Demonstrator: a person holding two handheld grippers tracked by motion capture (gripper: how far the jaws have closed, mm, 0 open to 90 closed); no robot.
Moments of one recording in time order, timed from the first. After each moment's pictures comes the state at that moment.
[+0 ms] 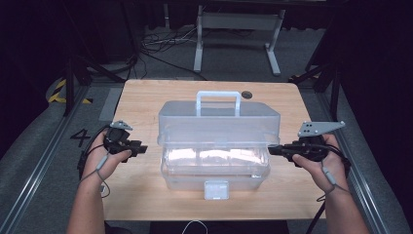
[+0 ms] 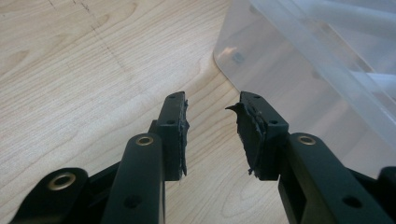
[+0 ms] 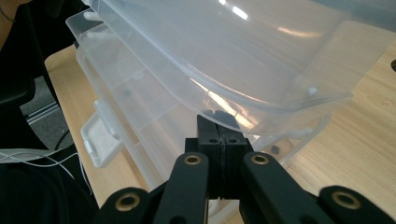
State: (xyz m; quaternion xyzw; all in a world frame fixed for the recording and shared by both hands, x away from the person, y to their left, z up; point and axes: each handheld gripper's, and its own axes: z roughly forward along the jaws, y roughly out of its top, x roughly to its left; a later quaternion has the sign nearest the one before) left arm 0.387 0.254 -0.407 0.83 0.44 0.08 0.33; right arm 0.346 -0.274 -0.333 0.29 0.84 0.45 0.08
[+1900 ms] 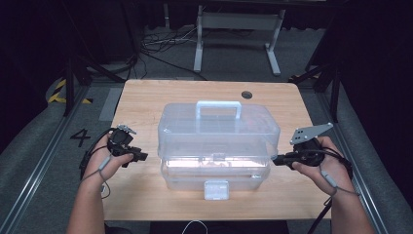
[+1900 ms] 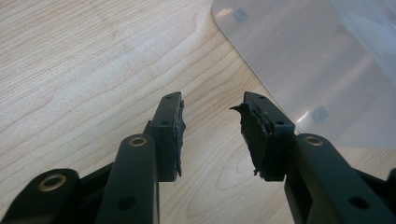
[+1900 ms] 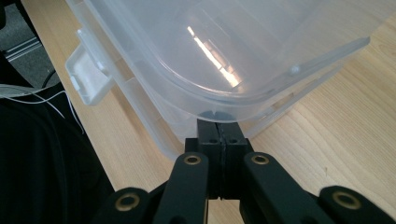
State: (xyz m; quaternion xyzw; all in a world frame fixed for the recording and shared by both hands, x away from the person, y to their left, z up) left arm 0.390 0.250 -0.419 0.85 0.46 0.03 0.27; right arm 0.341 -0.270 -0.337 0.27 0.90 0.33 0.07
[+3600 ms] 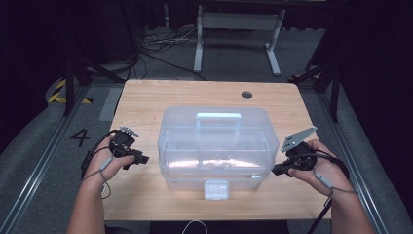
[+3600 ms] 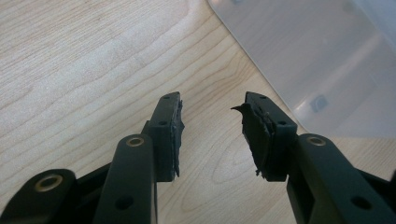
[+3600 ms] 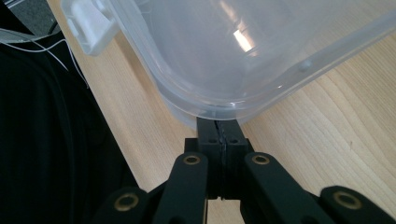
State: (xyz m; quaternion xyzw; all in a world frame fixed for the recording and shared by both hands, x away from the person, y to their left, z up) left arm 0.391 0.247 -0.426 0.86 0.45 0.01 0.26; right arm 0.343 -0.261 -0.352 0.25 0.93 0.25 0.03
